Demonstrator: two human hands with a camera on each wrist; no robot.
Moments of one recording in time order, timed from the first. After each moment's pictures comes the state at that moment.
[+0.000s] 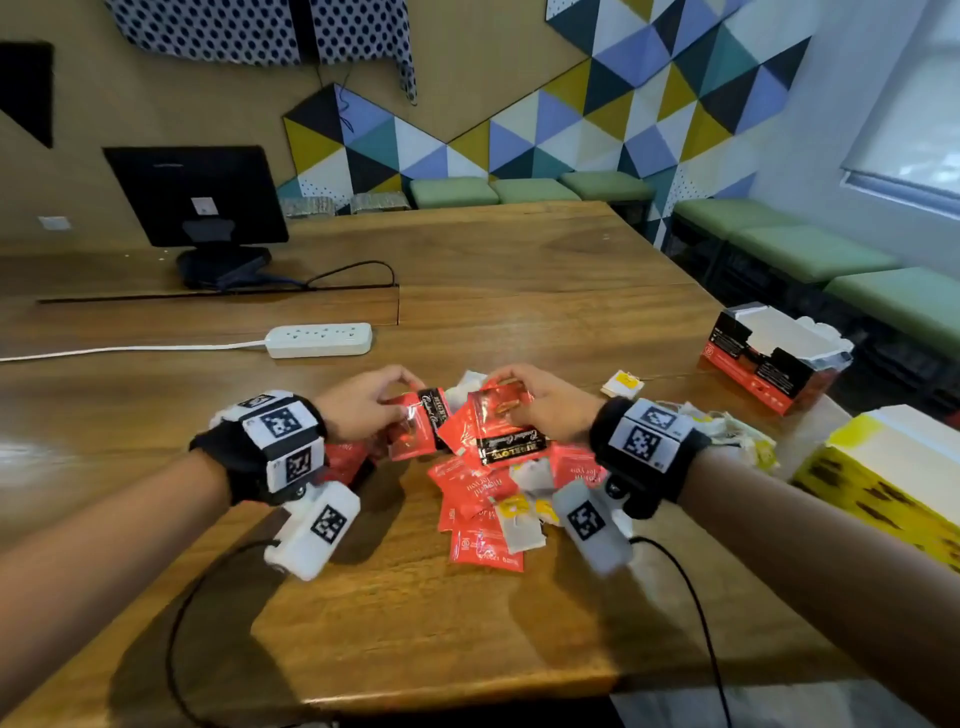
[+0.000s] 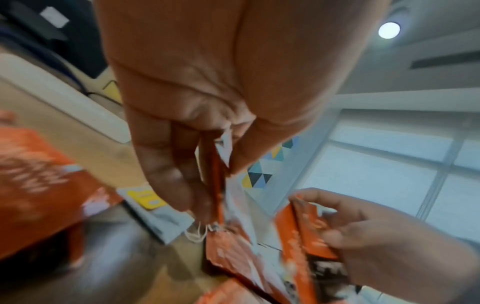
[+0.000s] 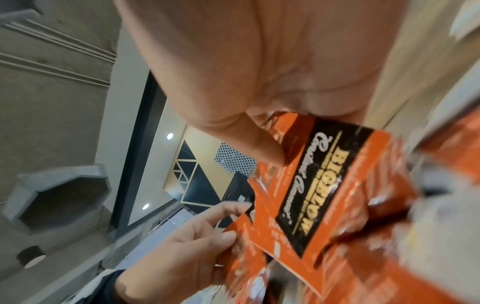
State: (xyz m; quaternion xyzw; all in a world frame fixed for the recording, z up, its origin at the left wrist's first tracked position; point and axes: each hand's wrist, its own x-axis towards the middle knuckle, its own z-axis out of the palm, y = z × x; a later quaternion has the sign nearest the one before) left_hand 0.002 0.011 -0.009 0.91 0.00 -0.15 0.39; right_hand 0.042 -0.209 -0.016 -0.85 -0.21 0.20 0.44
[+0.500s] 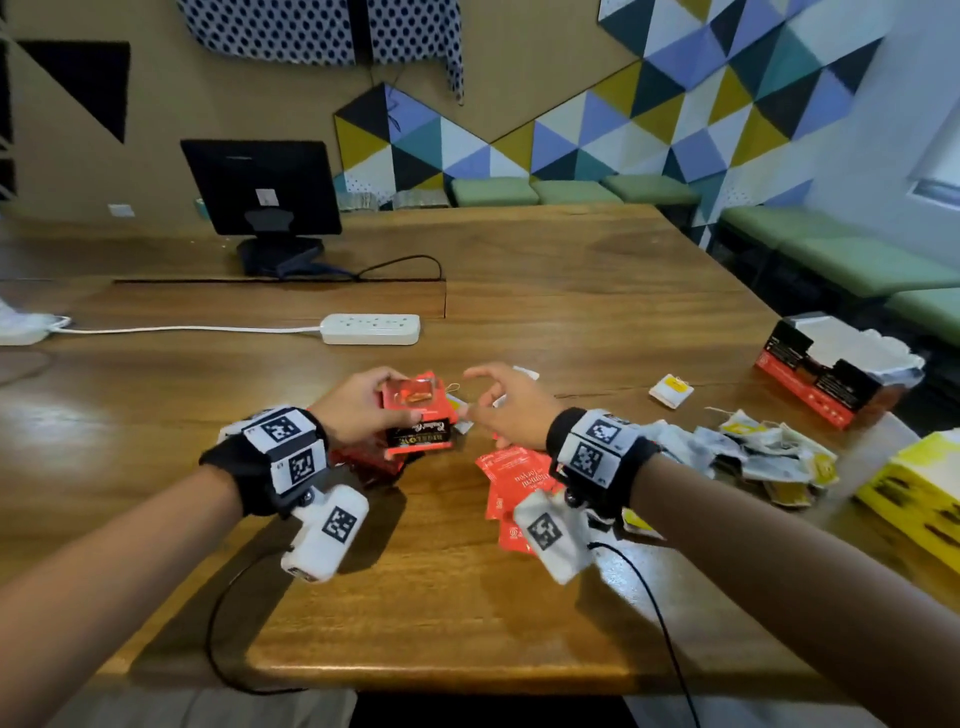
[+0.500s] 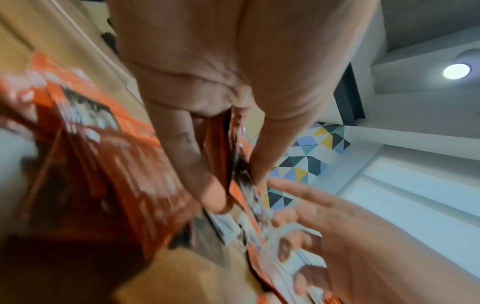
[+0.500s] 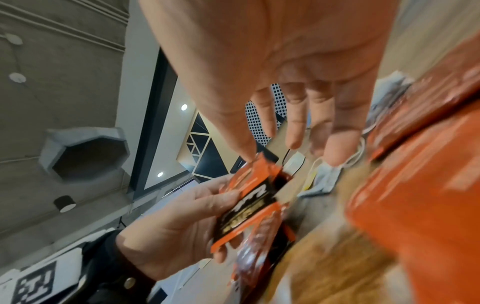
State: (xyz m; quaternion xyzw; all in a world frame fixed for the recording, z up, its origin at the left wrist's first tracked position) left_hand -0.030 0.052 -0.023 0.89 0.08 -0.05 0.44; right_hand 0.027 -0.136 -0.033 -0.86 -0.22 0.16 0.43
